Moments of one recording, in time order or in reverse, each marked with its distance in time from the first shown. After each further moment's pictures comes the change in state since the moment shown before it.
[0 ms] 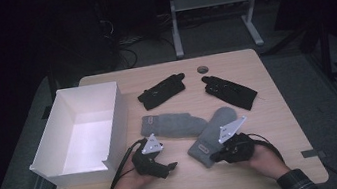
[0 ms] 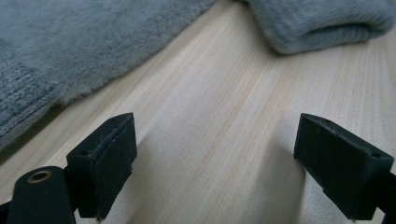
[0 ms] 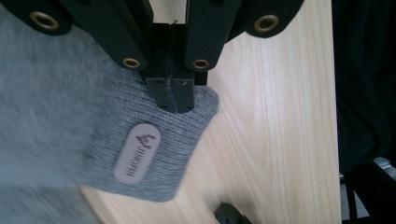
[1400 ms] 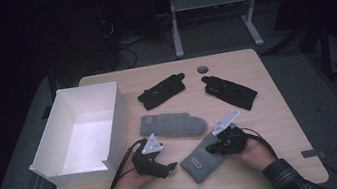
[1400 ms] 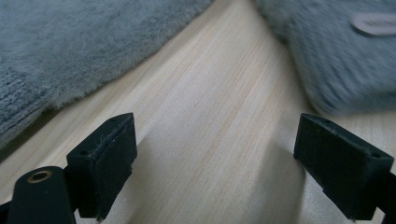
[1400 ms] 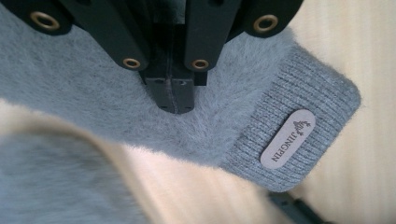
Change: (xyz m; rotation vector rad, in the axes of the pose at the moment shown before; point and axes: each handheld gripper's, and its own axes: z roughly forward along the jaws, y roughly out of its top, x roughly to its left) left arm 0.000 0.000 0.000 -0.002 -0.001 -0.004; right arm -0.019 0.010 0.015 -0.011 -0.063 0.058
